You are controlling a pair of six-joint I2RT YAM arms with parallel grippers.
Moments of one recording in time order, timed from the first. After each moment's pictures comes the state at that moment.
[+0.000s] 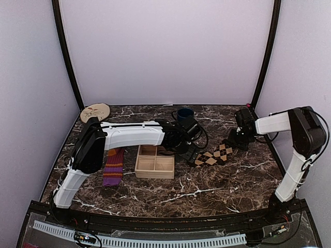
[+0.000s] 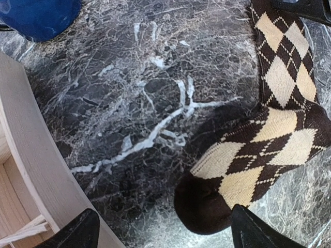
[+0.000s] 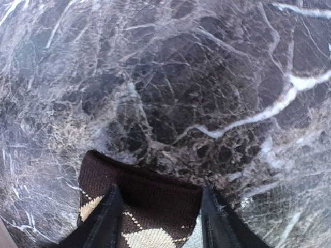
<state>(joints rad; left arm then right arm) -1.02 2.36 2.01 -0.69 -0.22 -0.35 0.24 1.77 0.97 -0.27 0.08 0.65</state>
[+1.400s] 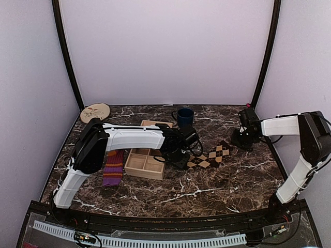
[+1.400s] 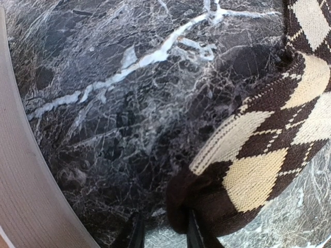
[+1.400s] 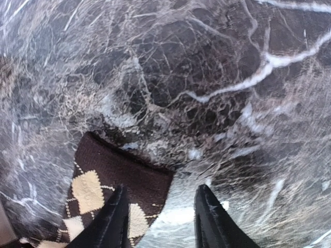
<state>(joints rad) -1.03 2.36 1.94 -0.82 -0.19 -0.38 0.23 1.64 0.92 -0.32 0.07 0.61</state>
